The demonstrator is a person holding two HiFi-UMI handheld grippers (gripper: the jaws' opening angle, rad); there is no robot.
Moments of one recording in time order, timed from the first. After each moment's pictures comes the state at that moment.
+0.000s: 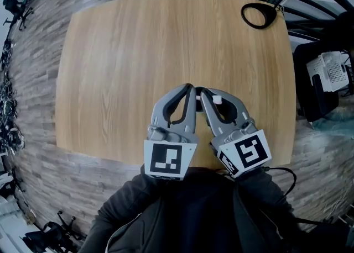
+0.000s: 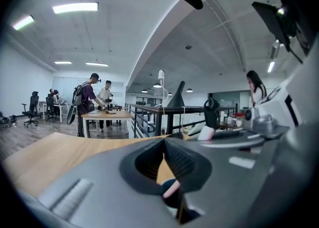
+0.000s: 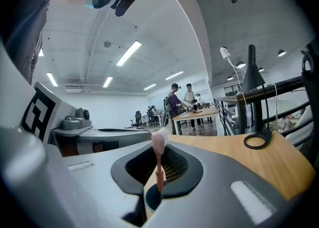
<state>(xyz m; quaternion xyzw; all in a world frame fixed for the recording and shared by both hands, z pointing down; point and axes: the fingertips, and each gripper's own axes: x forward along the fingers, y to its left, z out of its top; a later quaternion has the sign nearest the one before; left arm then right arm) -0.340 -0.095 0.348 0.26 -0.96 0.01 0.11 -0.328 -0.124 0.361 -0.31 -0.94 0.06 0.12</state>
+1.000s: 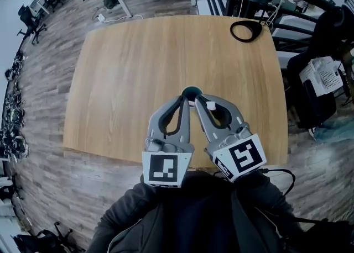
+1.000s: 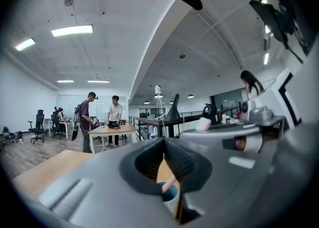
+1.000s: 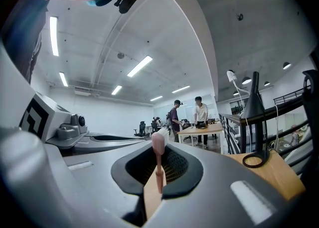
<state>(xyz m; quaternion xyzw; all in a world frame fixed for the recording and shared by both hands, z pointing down) -0.256 -0.102 0.289 0.23 -0.97 0.05 0.04 -0.254 -0.135 0.291 -0.32 -0.94 0.04 0.03</state>
